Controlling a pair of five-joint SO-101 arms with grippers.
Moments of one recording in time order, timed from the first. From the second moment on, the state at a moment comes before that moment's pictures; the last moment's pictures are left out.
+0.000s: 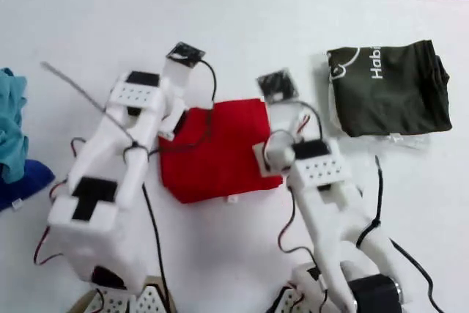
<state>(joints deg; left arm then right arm) 1.0 18.7 6.3 66.9 -13.8 -18.1 -24.1 51.6 47.8 7.8</state>
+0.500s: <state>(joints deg) -2.4 28.7 -3.4 66.9 -12.2 -14.9 -18.0 54.7 45.1 16.1</state>
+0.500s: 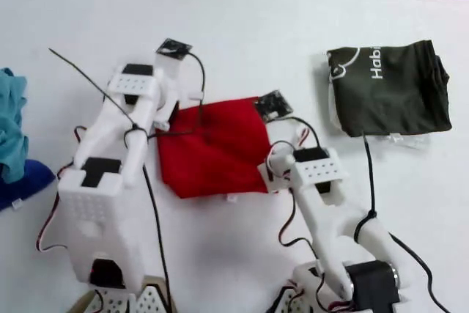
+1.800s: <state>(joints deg) -17.8 25.8 -33.0 100.8 -13.8 -19.8 30.7 -7.8 76.8 -2.2</state>
